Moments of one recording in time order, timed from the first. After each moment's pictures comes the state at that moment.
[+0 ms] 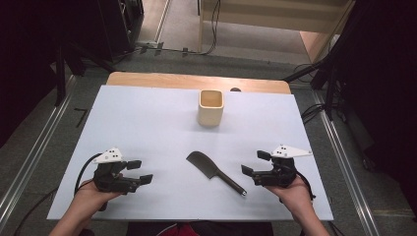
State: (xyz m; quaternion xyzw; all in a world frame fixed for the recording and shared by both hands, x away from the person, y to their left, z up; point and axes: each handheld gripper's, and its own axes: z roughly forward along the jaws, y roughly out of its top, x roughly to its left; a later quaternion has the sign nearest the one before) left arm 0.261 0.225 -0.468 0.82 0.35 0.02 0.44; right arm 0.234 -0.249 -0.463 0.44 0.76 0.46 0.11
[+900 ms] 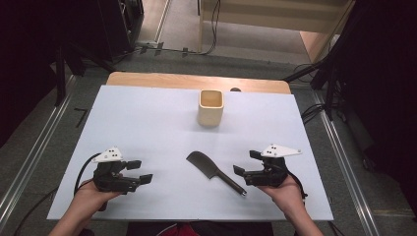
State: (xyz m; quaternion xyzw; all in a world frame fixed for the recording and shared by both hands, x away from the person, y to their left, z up) left arm 0.262 0.226 -0.467 0.82 0.36 0.01 0.44; right arm 0.238 -0.228 -0.464 0.43 0.77 0.45 0.11
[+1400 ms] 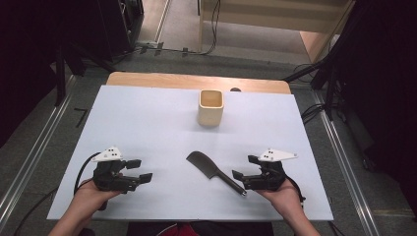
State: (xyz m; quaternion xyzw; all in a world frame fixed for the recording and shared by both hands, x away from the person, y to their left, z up) left arm 0.264 0.226 -0.466 0.82 0.36 0.01 0.45; right arm 0.233 -0.226 -0.478 0.44 0.78 0.44 0.10
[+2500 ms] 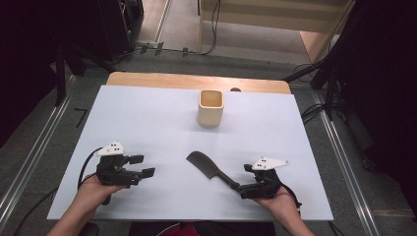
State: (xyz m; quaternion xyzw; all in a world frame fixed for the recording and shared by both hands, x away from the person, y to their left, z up) left arm 0.276 0.221 -0.464 0.81 0.36 0.01 0.46; right arm 0.224 -0.216 -0.501 0.42 0.80 0.41 0.09
